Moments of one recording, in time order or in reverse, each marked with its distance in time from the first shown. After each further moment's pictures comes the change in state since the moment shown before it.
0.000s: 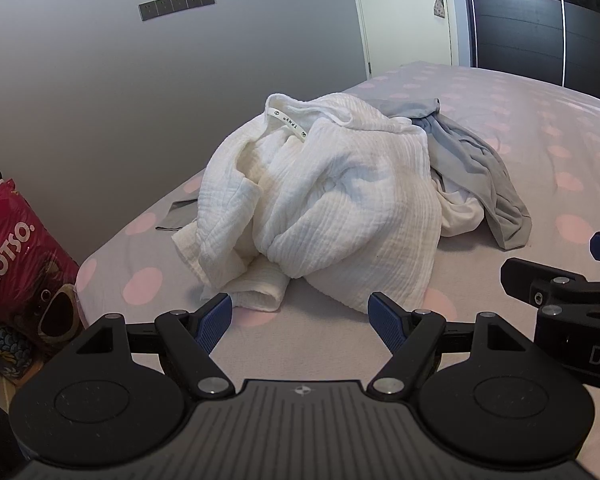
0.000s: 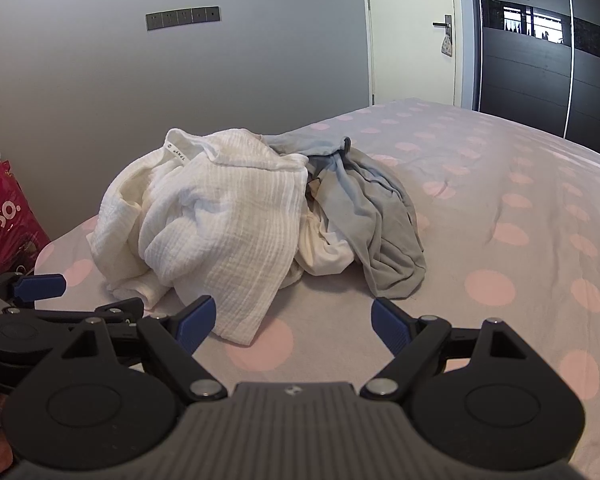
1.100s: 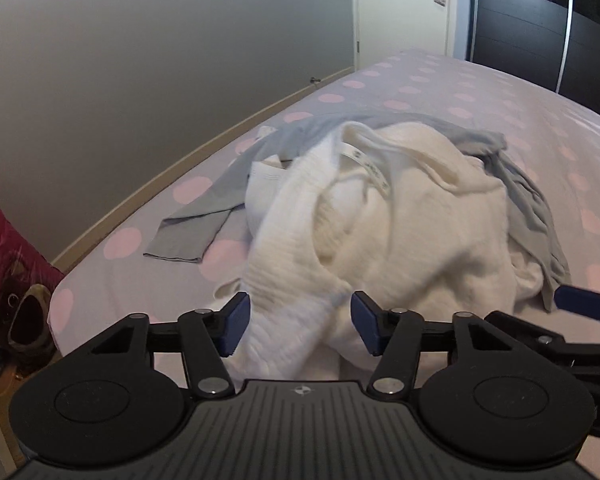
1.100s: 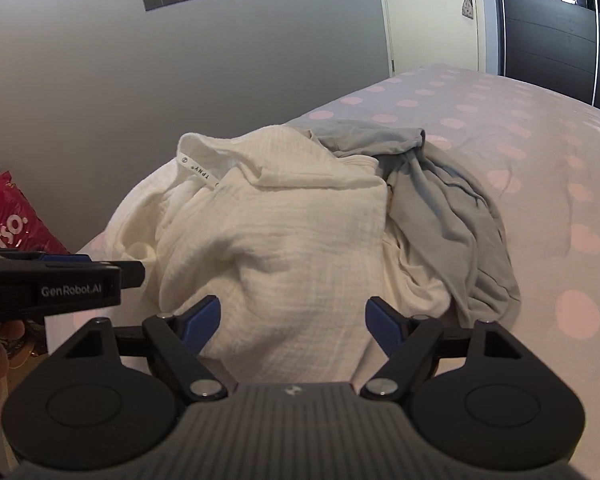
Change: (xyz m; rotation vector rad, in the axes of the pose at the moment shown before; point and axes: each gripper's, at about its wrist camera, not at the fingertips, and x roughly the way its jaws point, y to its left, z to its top) left arm 0.093 0.086 0.085 -0.056 0.106 -0.128; right arm 0.107 0.051 0.064 0.060 0.107 0.062
